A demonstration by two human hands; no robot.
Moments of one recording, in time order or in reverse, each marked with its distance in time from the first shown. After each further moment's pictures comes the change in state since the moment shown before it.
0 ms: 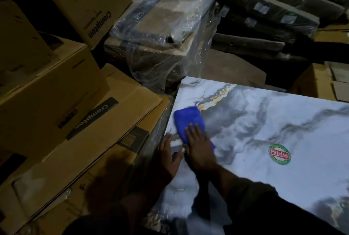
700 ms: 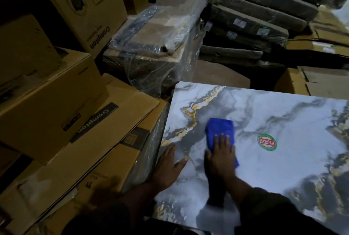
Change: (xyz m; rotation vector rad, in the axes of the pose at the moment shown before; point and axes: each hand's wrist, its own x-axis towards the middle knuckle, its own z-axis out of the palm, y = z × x) left_hand -0.044 0.002 -0.022 -0.026 -0.334 0.028; right_hand -0.079 0.026 -0.017 -0.054 0.092 0.412
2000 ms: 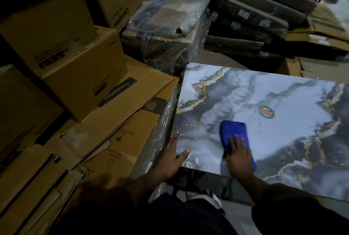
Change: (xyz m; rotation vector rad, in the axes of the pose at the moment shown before) left_hand -0.138 -0.041 -0.013 -0.038 -0.041 0.006; right_hand -0.151 0.022 -0.003 -0.104 -0.058 -0.002
